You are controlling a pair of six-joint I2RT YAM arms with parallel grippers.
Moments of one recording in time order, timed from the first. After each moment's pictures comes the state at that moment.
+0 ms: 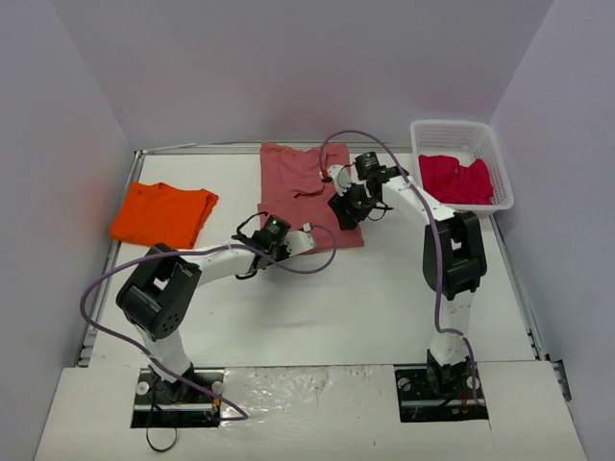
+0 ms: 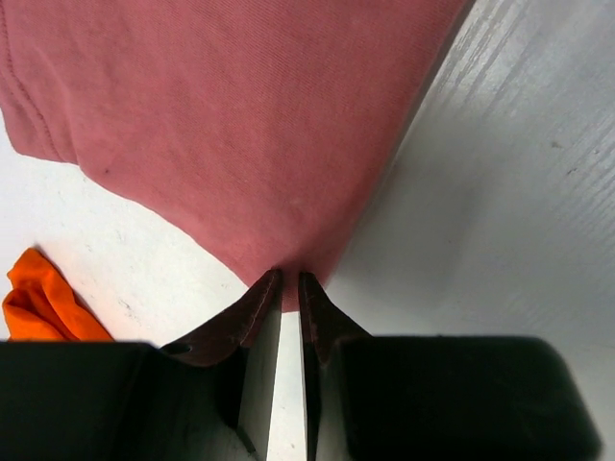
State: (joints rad) left arm -0.64 1.74 1.00 -0.18 -0.19 0.67; right arm 0.35 2.03 1.61 -0.68 -0.35 -0.52
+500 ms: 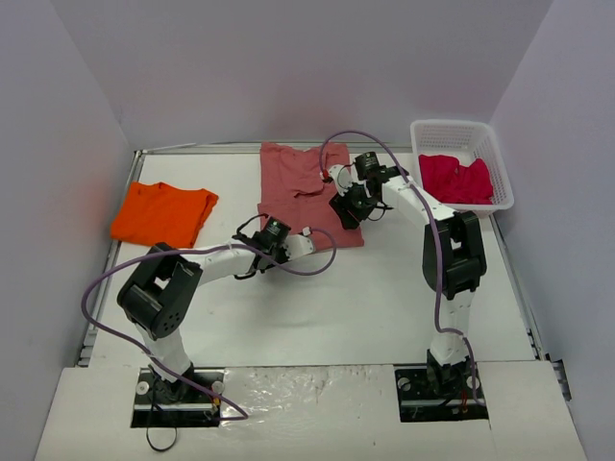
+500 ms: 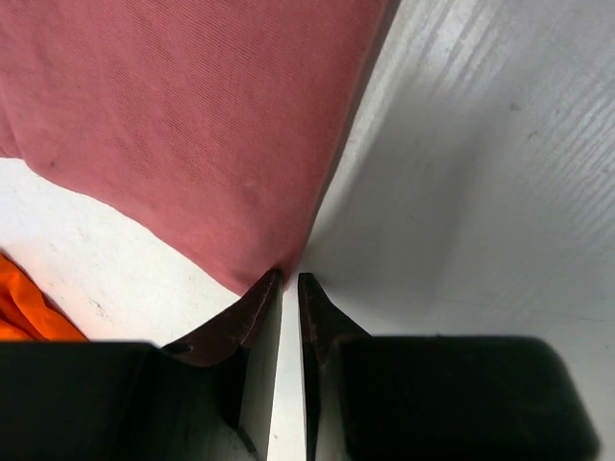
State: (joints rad) left arm -0.64 1.75 1.00 -0.23 -0.16 0.67; right arm 0.35 2.03 1.61 -0.68 -0.29 -0.52
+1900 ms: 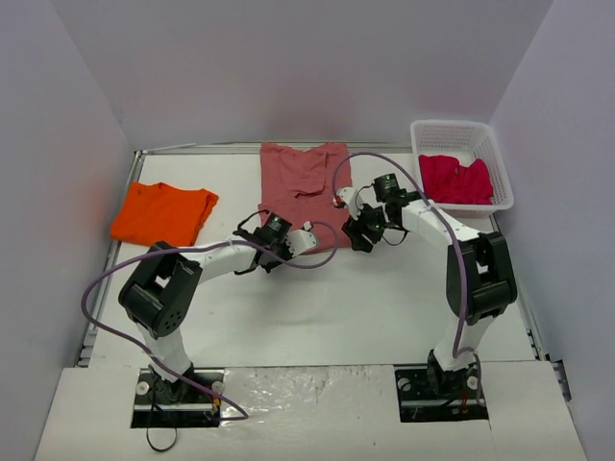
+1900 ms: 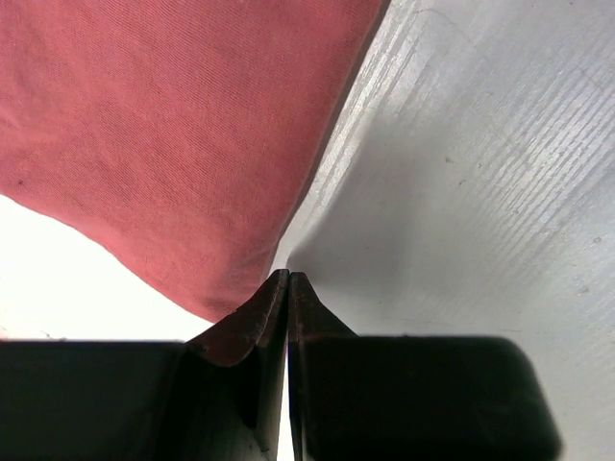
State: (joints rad) left arm -0.63 1.77 1.05 -0.28 -0.05 0.57; right arm 0.30 1.76 1.22 -0.55 -0.45 -0.72
